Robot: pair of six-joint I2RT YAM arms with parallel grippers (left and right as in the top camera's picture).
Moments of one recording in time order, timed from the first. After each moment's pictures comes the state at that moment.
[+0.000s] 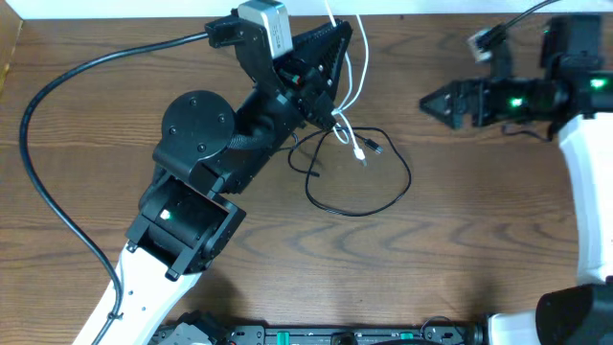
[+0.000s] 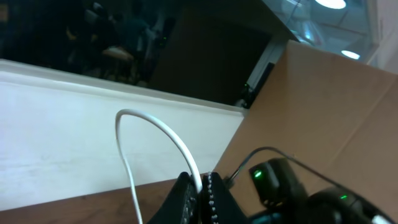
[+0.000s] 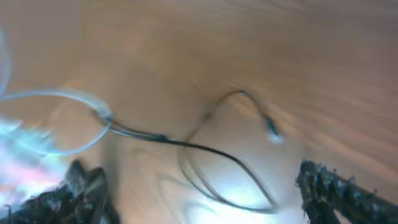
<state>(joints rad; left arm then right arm) -0.60 1.19 1.42 -0.08 0.10 -0.48 -0.04 1.60 1.58 -1.06 -0.83 -0.18</state>
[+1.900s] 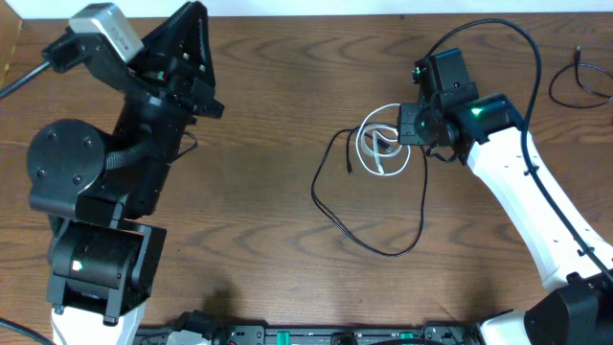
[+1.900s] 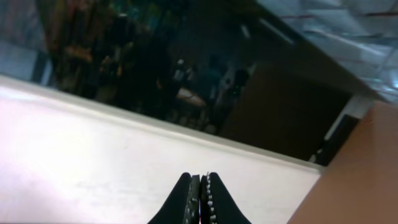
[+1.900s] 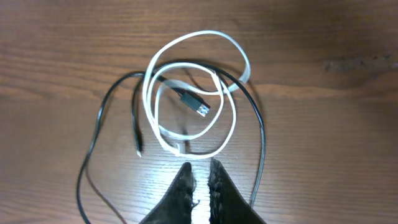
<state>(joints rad) -0.24 1.02 1.42 -0.21 0.09 -0.48 0.34 1.61 1.41 -0.88 0.04 0.36</state>
